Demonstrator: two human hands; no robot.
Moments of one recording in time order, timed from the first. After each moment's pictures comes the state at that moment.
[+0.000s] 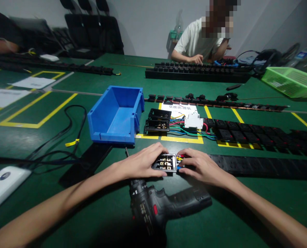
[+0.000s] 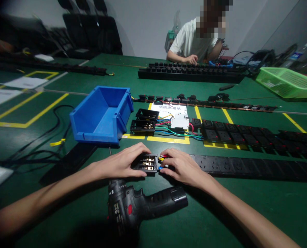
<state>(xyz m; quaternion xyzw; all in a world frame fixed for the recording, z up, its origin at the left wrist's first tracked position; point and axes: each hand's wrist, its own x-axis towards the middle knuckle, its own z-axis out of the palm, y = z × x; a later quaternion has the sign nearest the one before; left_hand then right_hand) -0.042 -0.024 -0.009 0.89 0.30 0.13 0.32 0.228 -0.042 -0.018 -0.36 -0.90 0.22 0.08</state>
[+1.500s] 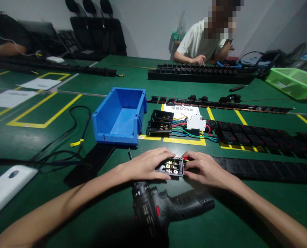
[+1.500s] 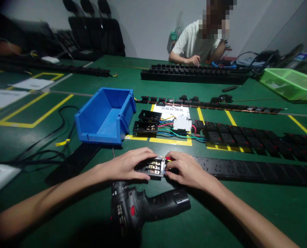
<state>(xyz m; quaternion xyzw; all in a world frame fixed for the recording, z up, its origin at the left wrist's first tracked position) -0.040 -0.024 -0.019 0.90 0.25 0.16 0.31 0.230 -0.040 -0.017 -0.37 -0.90 0.23 0.05</state>
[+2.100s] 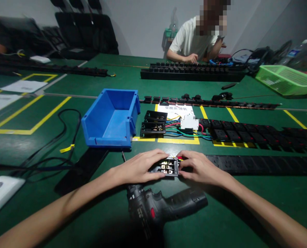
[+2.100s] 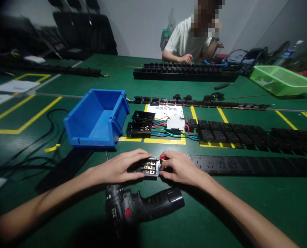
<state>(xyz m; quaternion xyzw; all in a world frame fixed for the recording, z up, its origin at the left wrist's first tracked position) -0.041 -0.025 -0.016 0.90 0.26 0.14 0.31 0.233 -0.039 -0.017 -0.37 -0.90 0.23 0.08</state>
